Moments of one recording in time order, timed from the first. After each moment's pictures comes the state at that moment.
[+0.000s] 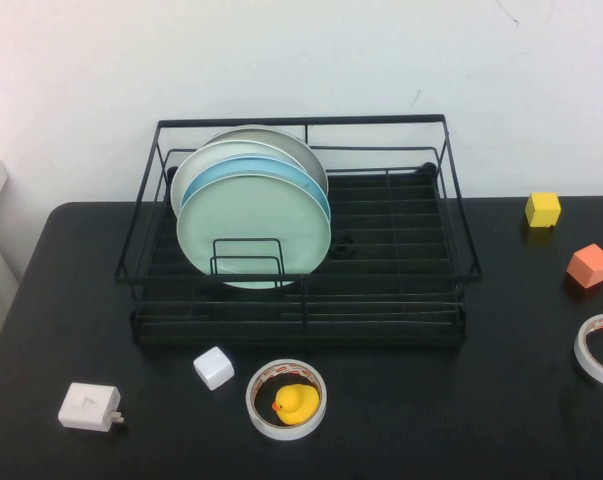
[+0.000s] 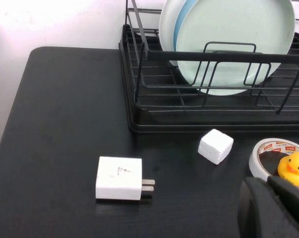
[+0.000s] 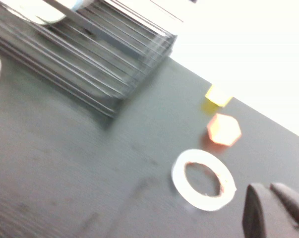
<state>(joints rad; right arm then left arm) 0.14 0.14 -0.28 0.13 0.64 -0.56 -0.17 -0.01 0.02 -0.16 0.36 0.00</state>
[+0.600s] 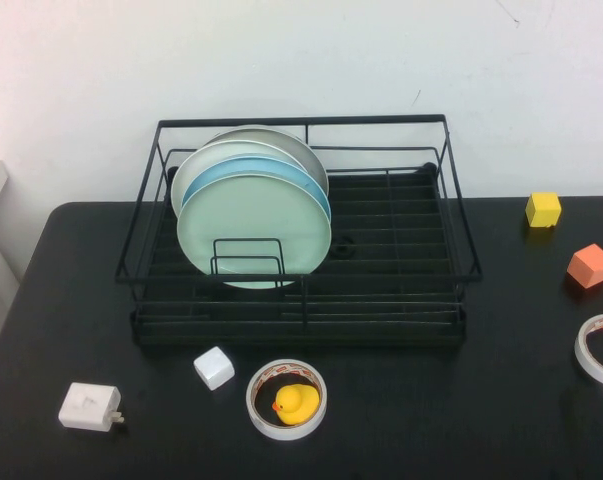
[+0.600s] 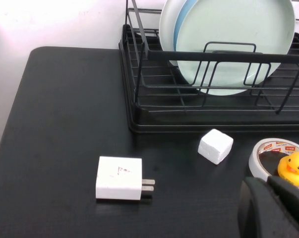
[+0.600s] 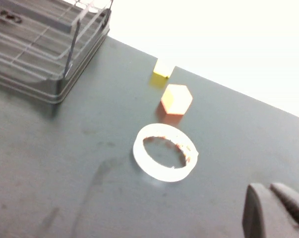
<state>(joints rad) -0.08 -0.01 -0.14 0.15 0.60 -0.54 -0.17 -0.01 0.02 -0.16 0.36 0.00</state>
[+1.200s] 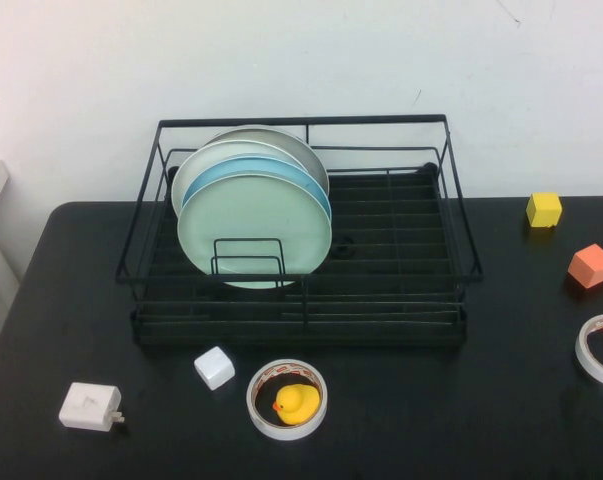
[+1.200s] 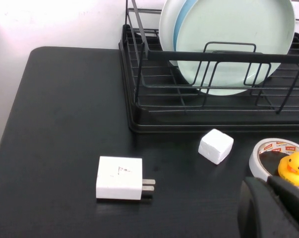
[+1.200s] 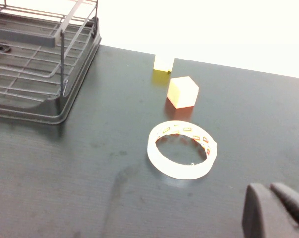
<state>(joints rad) -0.08 -0.01 0.02 0.15 0.42 -0.32 -0.17 -0.01 0.02 -0.16 0.36 0.00</state>
